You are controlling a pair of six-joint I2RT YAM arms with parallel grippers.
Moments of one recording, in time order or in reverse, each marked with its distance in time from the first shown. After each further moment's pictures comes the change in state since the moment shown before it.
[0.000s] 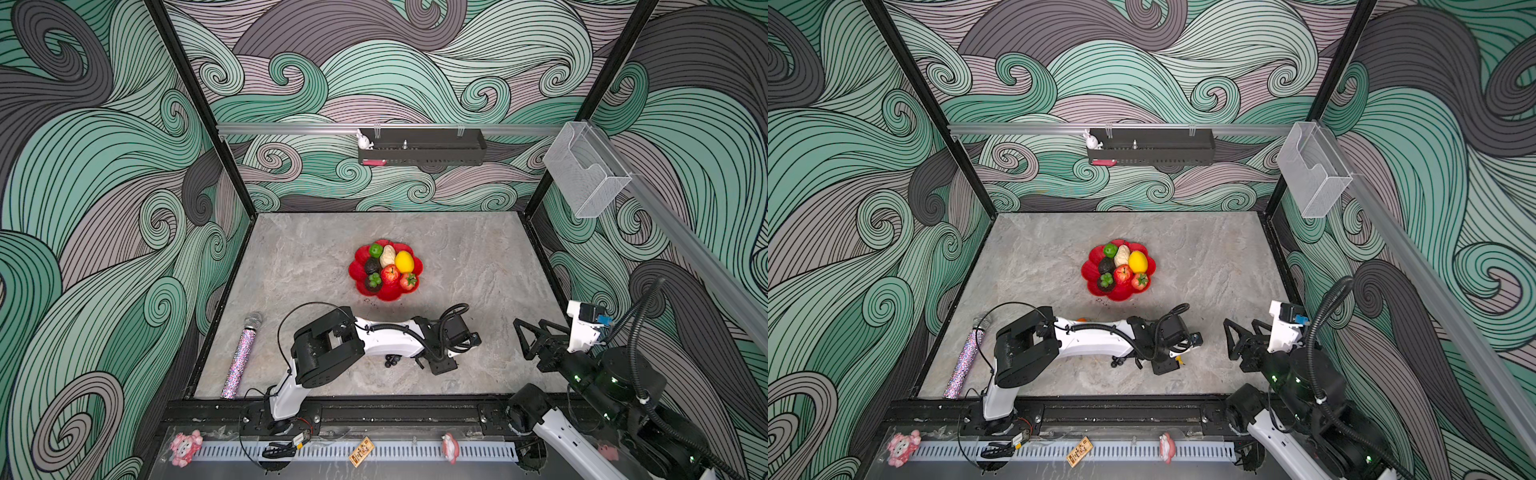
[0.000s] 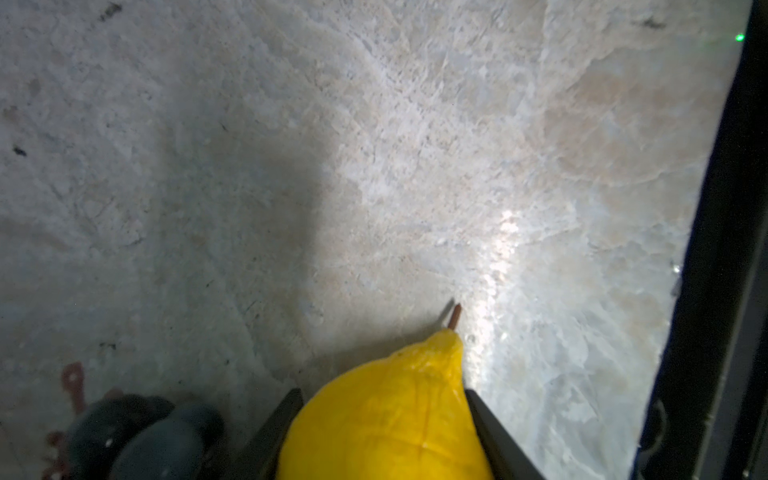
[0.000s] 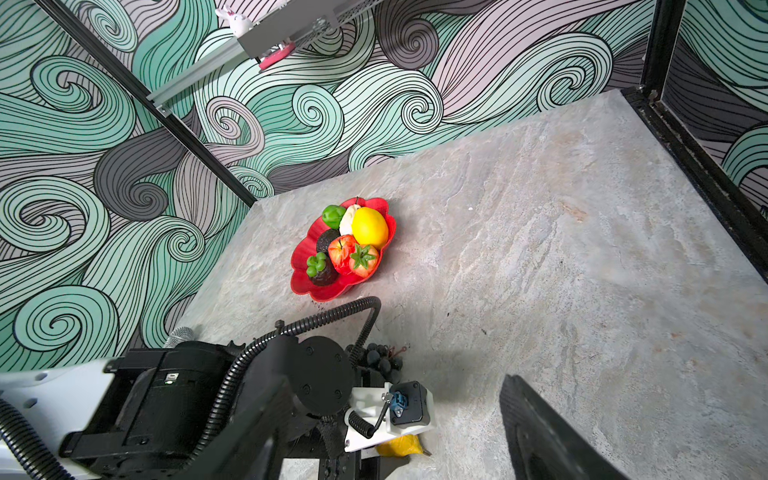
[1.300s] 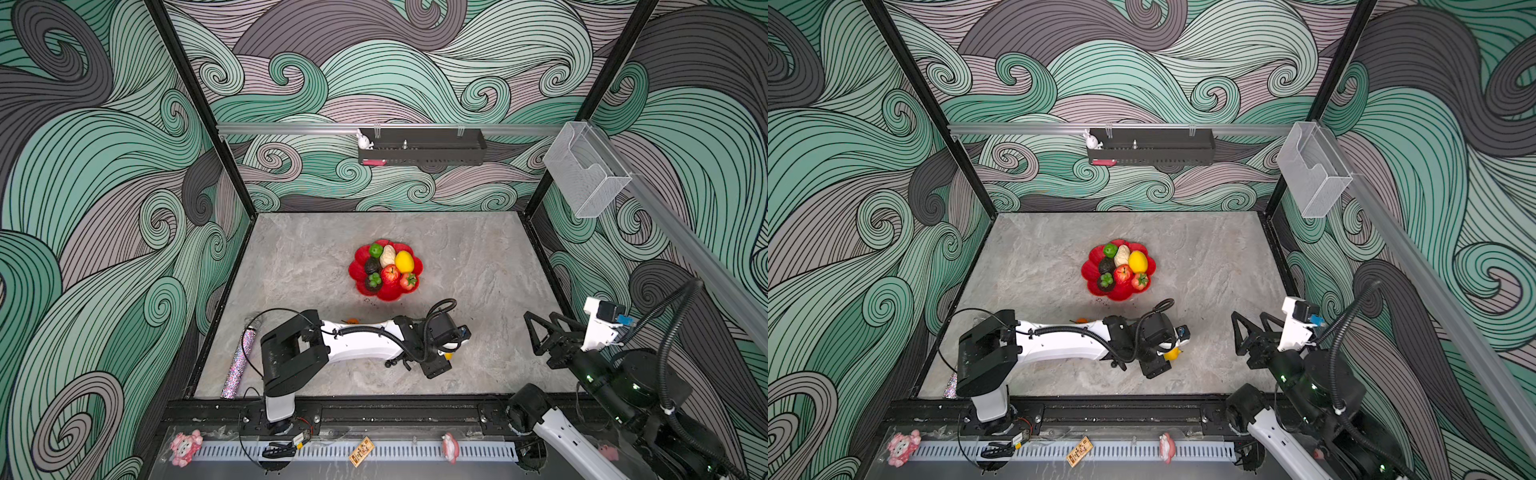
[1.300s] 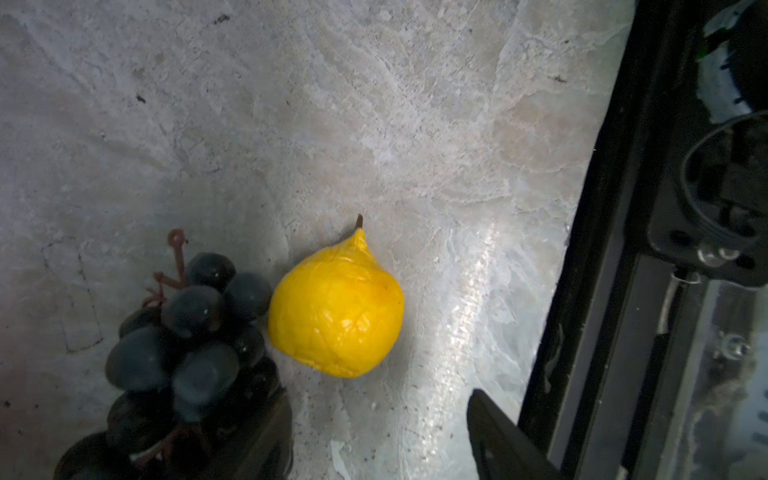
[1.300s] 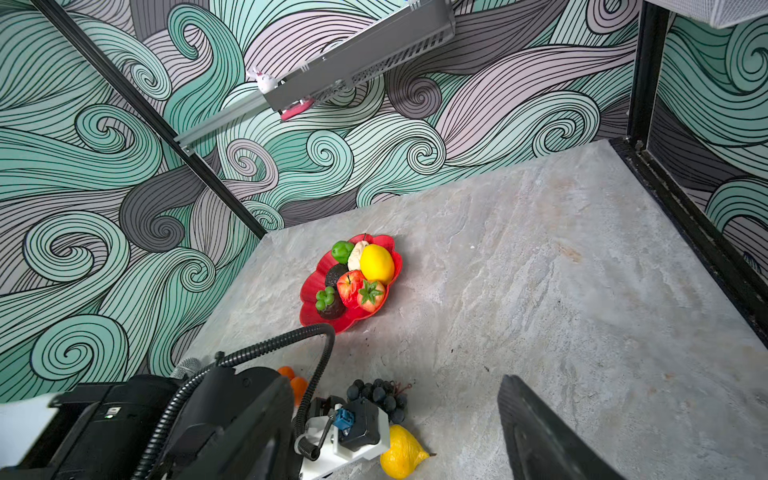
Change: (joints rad) left arm -0.007 -0.185 -0.119 0.001 0.005 -0.086; right arm 0.000 0.006 0.074 0.033 0.042 -0.038
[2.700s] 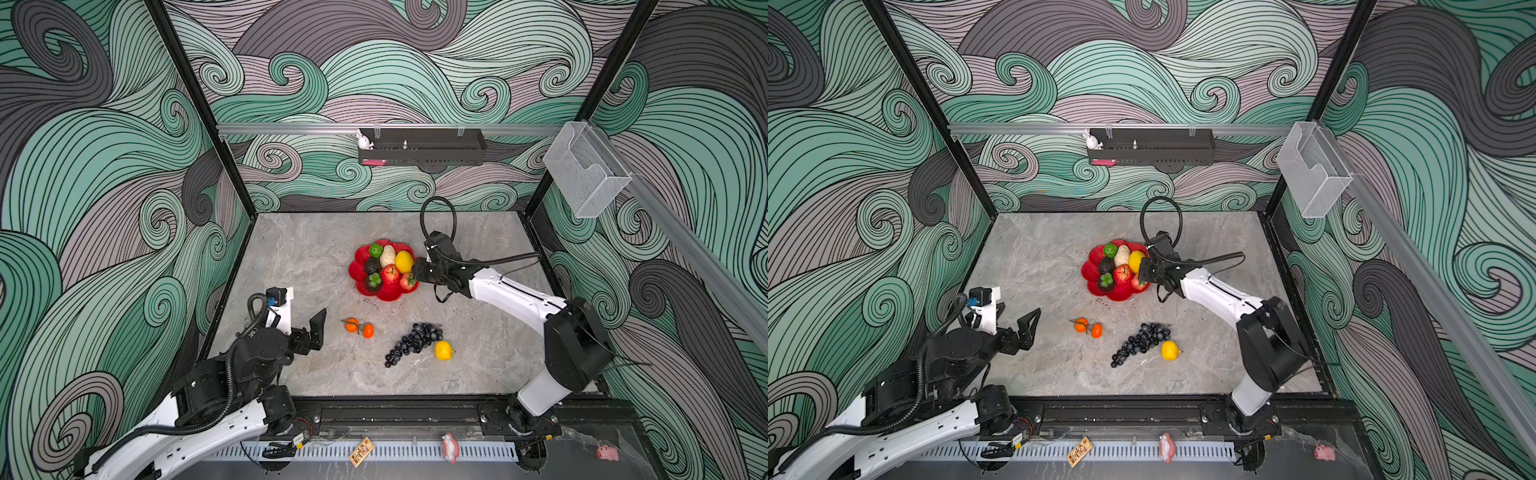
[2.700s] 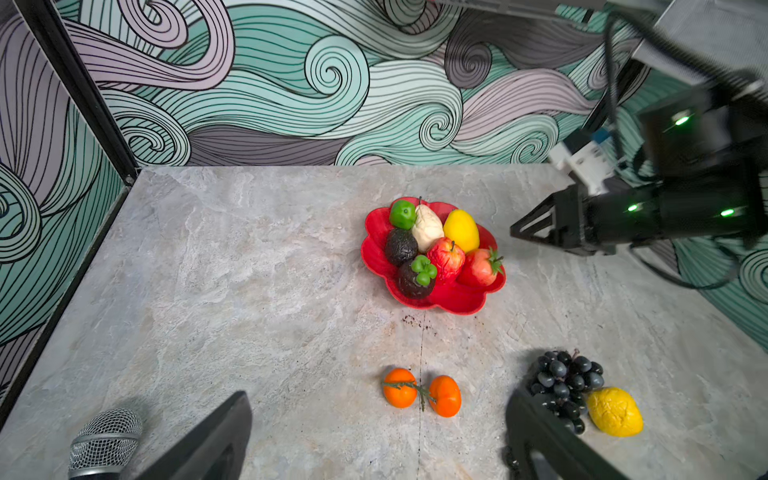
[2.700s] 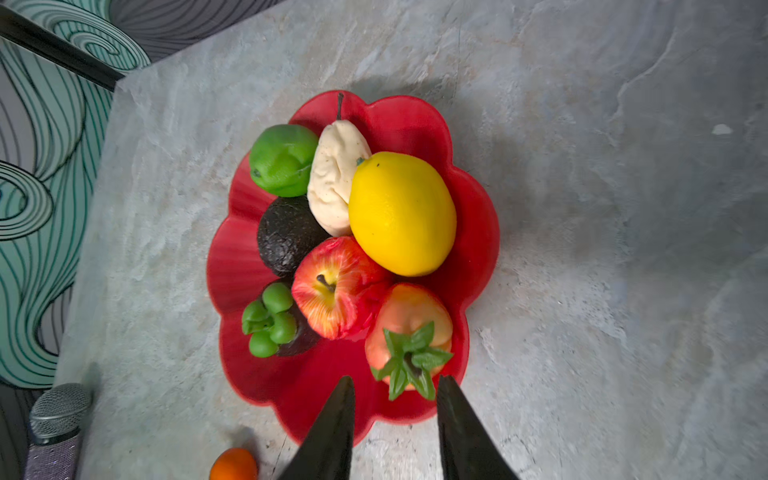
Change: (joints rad) left arm 0.204 -1.401 -0.404 -0.451 -0.687 -0.521; right arm 0.010 1.347 0.116 0.682 -0.216 0.151
